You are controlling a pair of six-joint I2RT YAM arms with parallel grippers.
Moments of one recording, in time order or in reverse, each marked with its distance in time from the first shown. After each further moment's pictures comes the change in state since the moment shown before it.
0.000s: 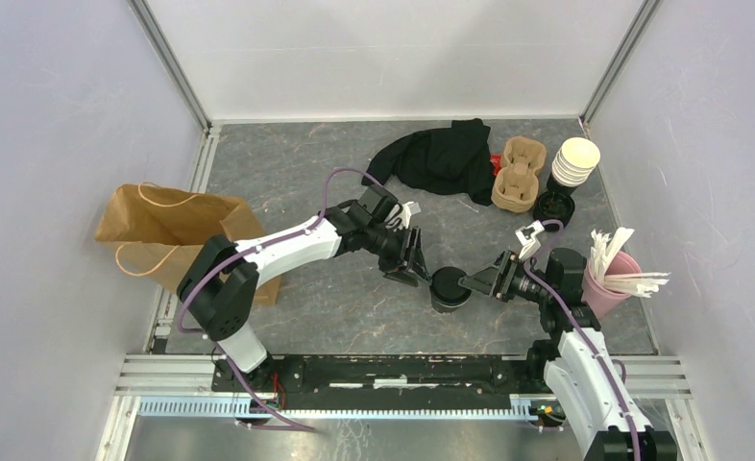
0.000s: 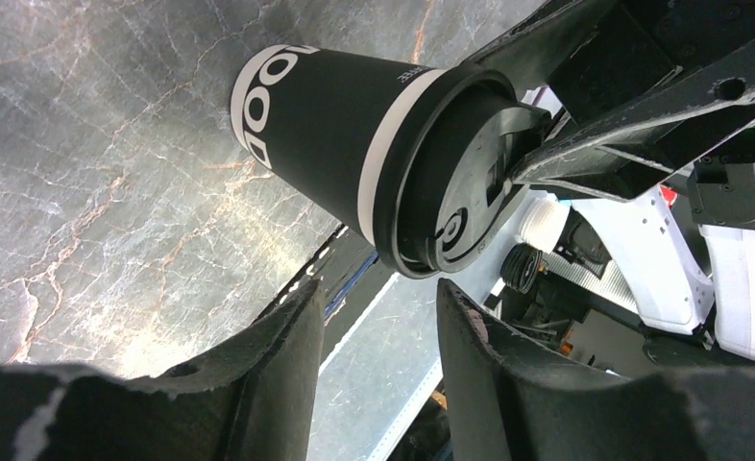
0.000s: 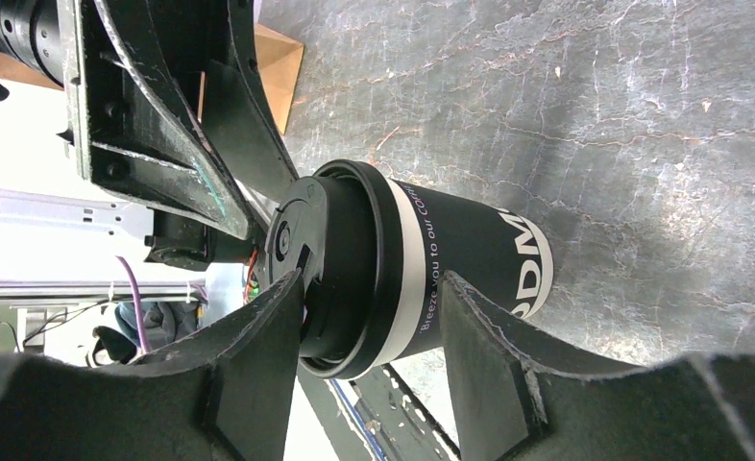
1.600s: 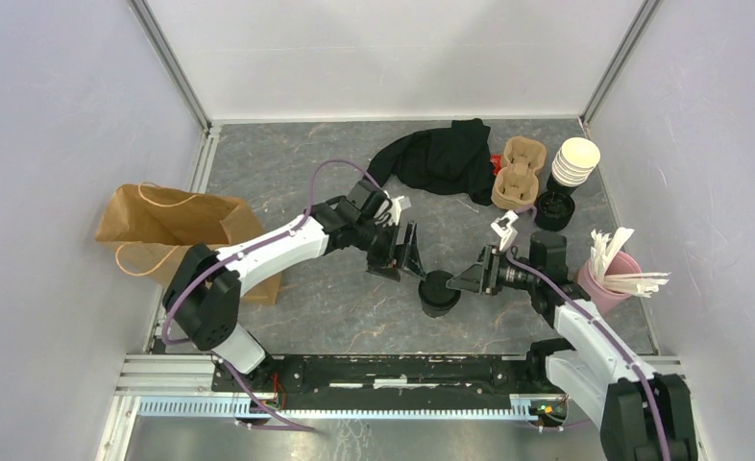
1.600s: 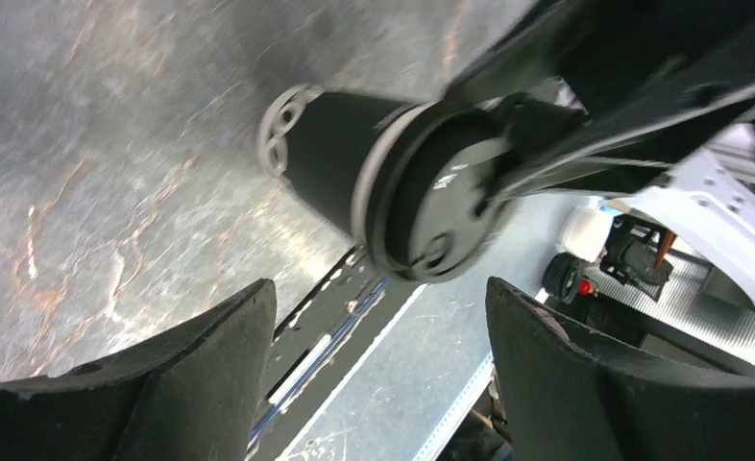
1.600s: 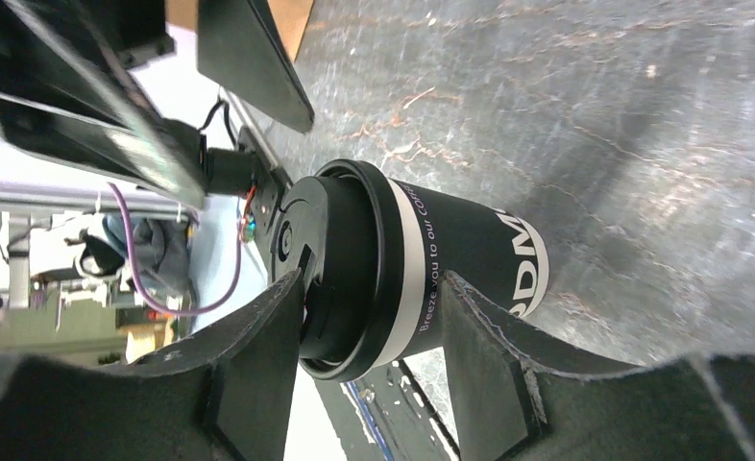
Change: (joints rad) left arm 0.030 -0.070 -0.026 -0.106 -0.081 0.110; right arm 0.107 0.225 0.086 0.058 -0.043 -0.119
